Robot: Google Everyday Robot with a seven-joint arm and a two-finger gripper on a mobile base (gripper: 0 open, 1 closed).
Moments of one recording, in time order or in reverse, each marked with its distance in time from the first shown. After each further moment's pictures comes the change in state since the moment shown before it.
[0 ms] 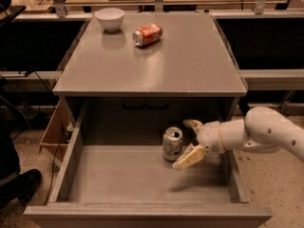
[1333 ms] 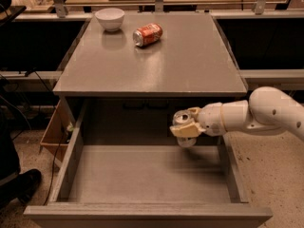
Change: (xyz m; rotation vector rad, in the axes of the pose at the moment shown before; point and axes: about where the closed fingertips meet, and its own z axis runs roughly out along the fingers) arm -0.056 -0.024 -0.015 0.032 -0.043 0.070
